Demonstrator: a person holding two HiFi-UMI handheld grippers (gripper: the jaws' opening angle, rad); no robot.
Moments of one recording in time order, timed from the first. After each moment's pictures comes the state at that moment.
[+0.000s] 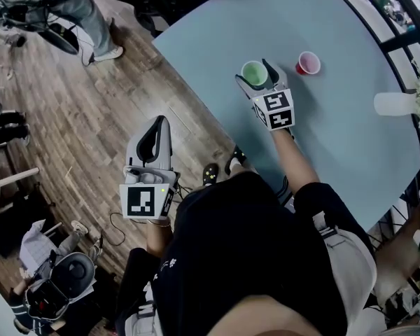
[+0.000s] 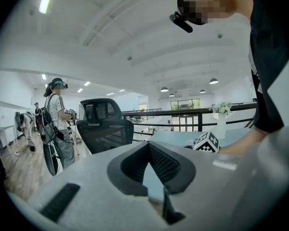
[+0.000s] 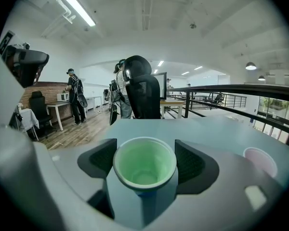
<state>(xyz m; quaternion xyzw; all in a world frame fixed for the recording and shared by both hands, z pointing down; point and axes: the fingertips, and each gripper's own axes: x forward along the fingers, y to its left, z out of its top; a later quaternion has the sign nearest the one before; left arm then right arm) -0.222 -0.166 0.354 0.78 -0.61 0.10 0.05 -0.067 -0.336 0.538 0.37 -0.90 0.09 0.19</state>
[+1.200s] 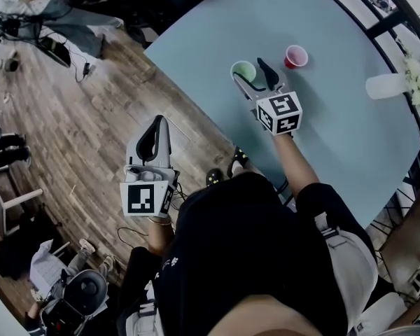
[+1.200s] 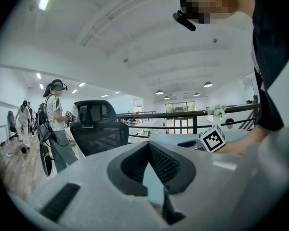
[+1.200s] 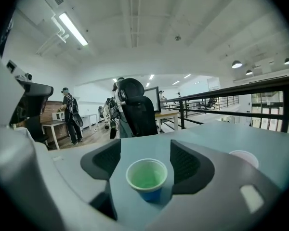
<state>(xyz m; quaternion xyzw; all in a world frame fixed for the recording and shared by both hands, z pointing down) -0.216 -0.170 0.352 0.81 -0.58 0.09 0.04 -0.047 -0.318 0.480 0.40 -0.90 0.11 0.09</state>
